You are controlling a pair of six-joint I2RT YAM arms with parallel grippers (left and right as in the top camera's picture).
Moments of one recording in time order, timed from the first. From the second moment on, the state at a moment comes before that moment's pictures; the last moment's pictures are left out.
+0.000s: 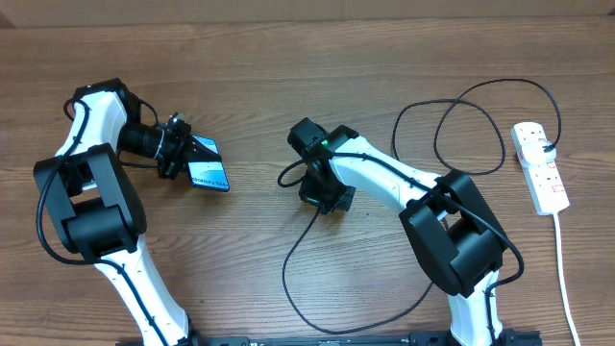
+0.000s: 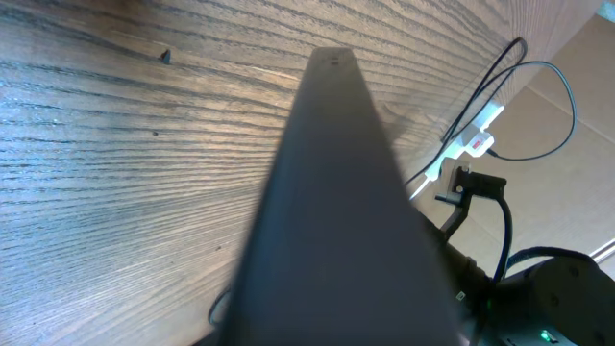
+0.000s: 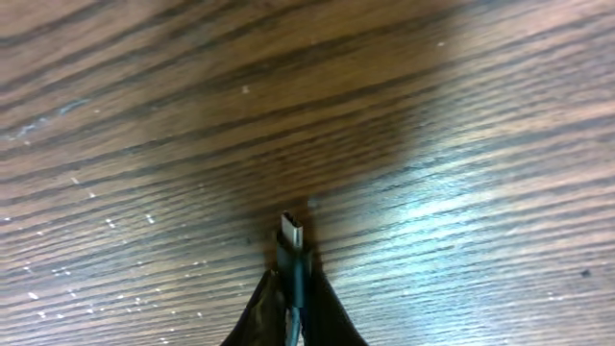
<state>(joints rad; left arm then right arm) 0.27 2.24 1.69 -1.44 0.83 -0.08 0.68 2.10 1.47 -0.94 -0.09 1.01</state>
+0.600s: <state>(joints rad) 0.27 2.24 1.69 -1.43 0.83 -0.07 0.68 2.10 1.47 -0.93 -0.12 0.96</state>
